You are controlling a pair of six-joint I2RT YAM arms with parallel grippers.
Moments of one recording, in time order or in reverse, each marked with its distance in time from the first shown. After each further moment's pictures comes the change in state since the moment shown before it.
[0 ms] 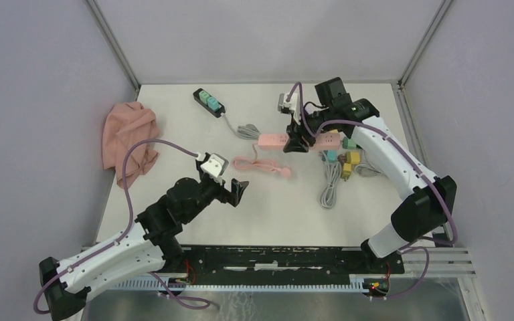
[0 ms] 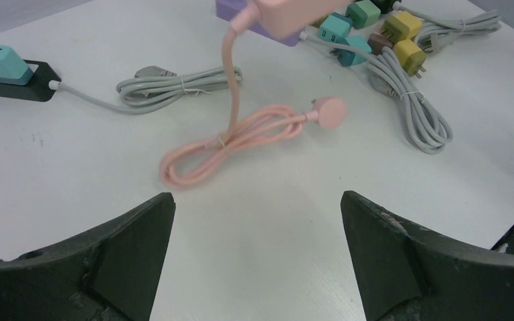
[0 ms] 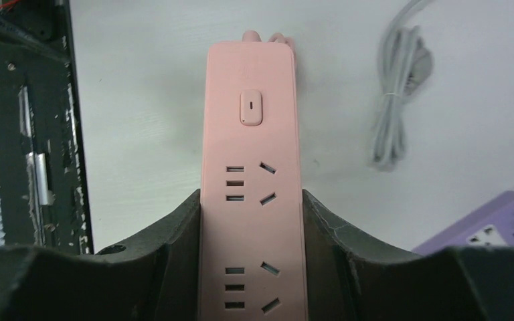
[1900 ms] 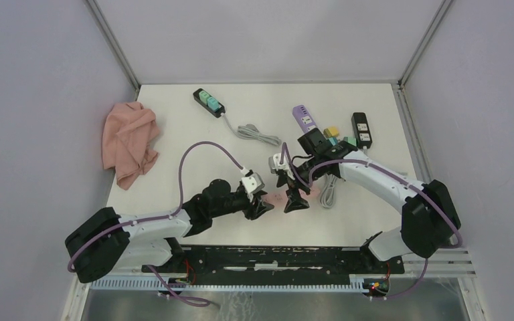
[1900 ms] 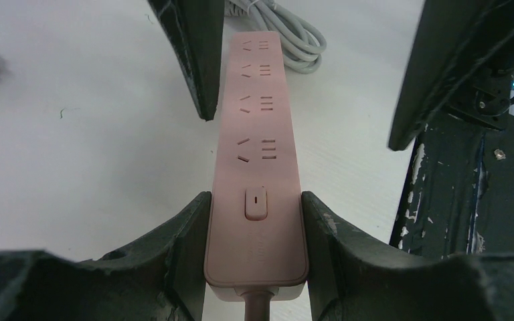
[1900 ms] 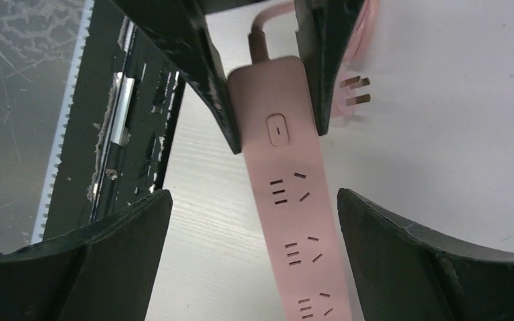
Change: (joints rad) left arm 0.000 0.534 -0.193 0.641 0.516 0.048; right arm 0.168 -0.105 -0.446 0.125 -0.151 -0.192
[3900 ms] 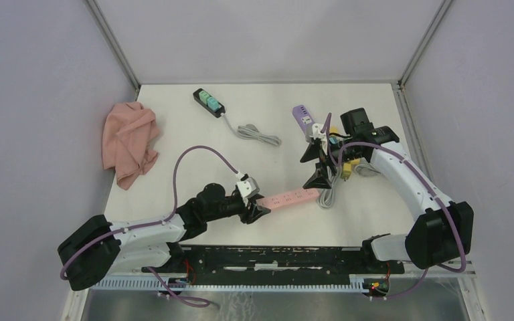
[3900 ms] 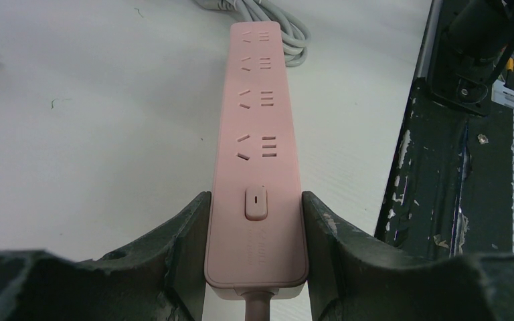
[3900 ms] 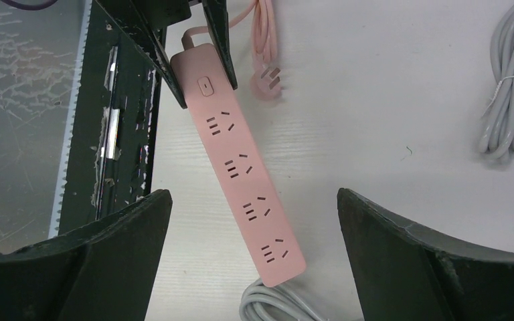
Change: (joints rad) left arm 0.000 -0.106 -0.058 -0.023 0.021 0.000; right arm -0.343 -0.092 0.105 -0.203 -0.160 -0.089
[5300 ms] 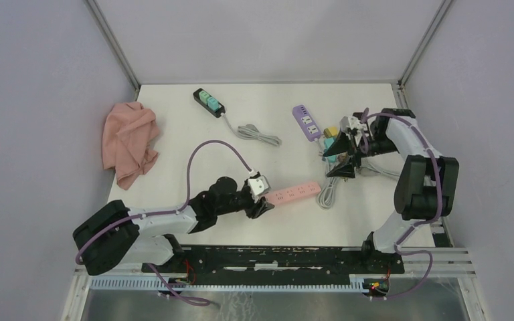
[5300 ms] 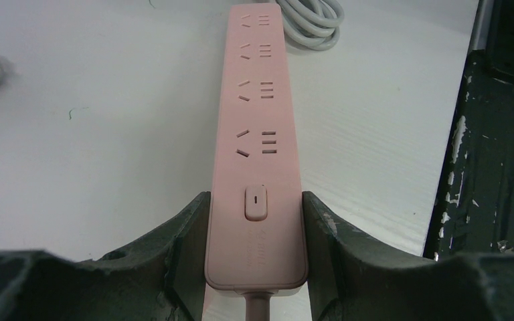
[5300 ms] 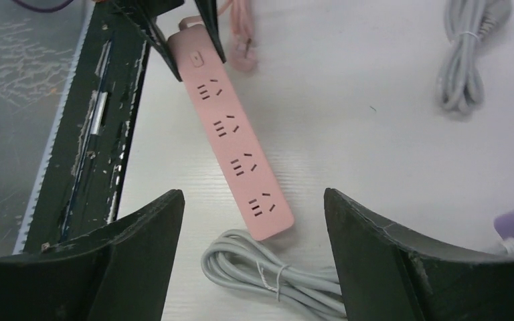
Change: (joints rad) left arm 0.000 0.186 0.110 -0.021 -0.024 0.141; right arm -0.406 0.372 0.144 -0.627 -0.190 -0.894
